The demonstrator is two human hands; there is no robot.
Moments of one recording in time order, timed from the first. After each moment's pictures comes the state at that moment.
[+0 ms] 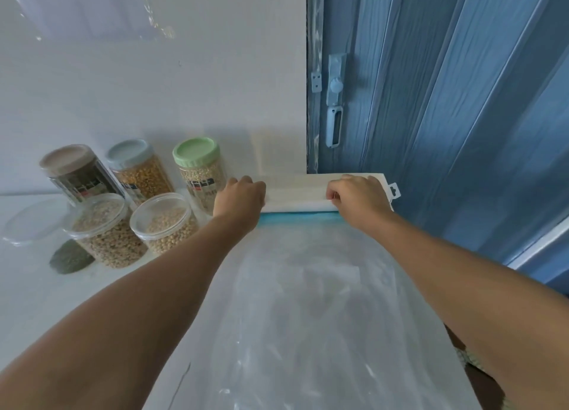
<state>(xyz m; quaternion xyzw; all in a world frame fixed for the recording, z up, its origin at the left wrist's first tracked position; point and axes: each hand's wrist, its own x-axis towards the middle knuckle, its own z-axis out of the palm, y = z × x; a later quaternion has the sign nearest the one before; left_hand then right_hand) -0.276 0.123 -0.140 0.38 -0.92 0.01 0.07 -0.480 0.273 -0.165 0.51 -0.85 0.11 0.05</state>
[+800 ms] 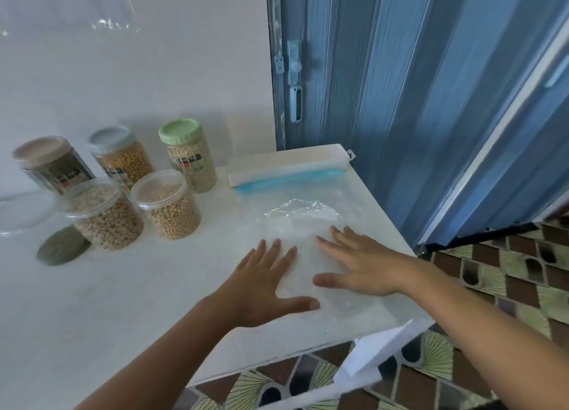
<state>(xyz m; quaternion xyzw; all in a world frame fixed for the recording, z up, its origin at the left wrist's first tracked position) -0.118 0.271 -0.190 0.13 -0.96 -0.19 -0.14 -0.295 0.455 -0.159 0.49 -0.82 0.00 -0.29</state>
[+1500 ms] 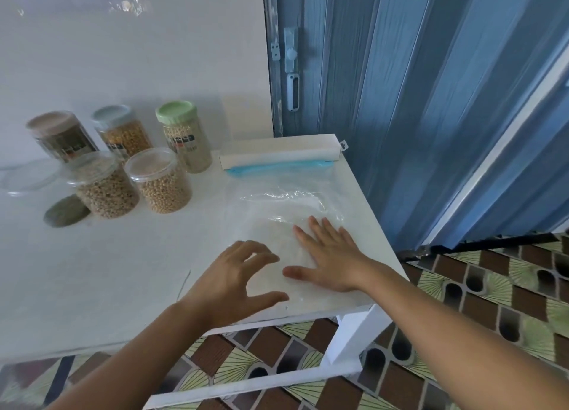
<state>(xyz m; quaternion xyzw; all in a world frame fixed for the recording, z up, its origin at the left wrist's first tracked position) -0.095 0.312 -0.209 0.03 -0.97 -0.14 0.18 -0.302 0.464 -0.208 0.53 -0.82 0.01 -0.23</state>
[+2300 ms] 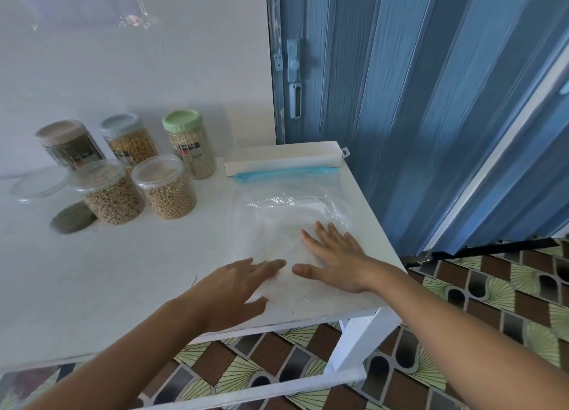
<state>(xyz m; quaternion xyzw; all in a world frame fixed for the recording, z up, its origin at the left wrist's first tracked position) -0.085 0.308 -0.188 0.04 -0.99 -0.11 -0.01 -0.305 0.467 -0.202 0.53 -0.81 0.04 -0.26</state>
